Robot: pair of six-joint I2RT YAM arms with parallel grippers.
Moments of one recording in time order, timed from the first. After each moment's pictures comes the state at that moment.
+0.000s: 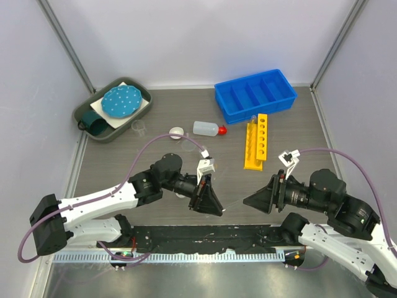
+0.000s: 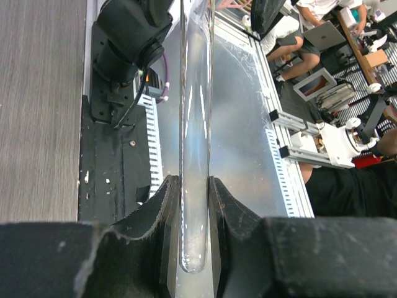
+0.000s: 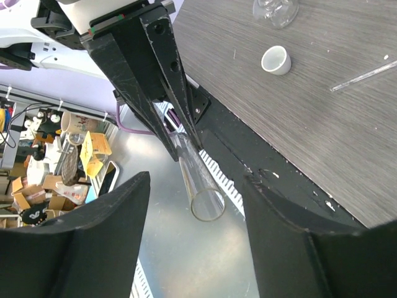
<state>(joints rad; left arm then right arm) -1.05 1.11 0.73 0.14 0.81 -0.48 0.84 0.40 0.90 -0.83 -0.28 0.75</state>
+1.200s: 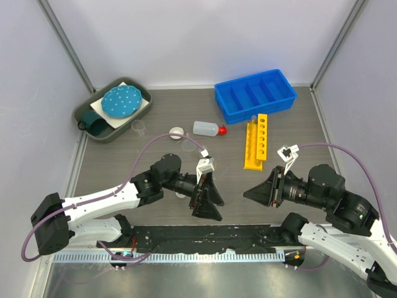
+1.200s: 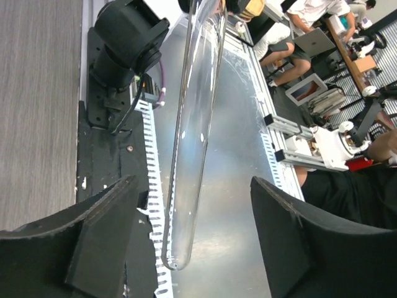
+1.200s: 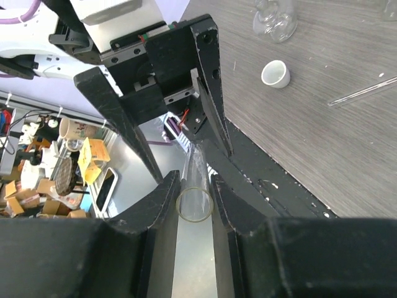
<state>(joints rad) -1.03 1.13 0.70 0.27 0.85 -0.52 0.84 0.45 0.93 -0.79 -0.29 0.74</state>
